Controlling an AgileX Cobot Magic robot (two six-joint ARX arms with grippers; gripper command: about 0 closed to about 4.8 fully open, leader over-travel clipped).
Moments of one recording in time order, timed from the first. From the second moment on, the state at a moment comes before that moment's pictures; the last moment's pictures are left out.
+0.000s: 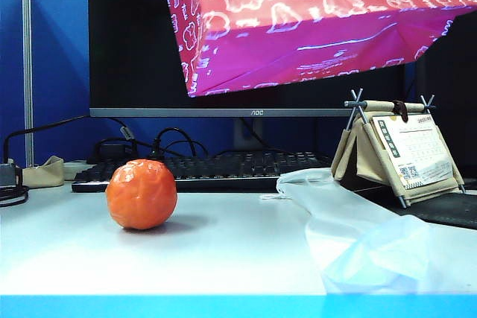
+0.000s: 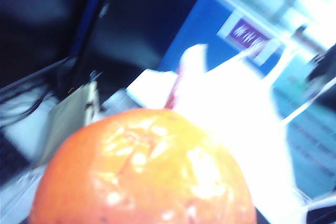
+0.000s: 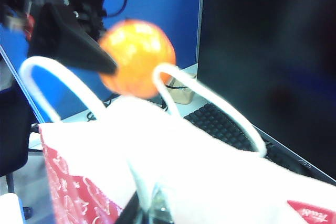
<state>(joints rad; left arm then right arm) -0.21 1.40 1.64 -0.43 1.06 -0.29 0.50 1.32 2.01 -0.98 -0.47 -0.14</state>
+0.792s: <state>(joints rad) -0.31 1.46 1.69 -0.41 1.07 -0.38 0.50 1.37 2.00 -0.88 -0.51 -0.14</state>
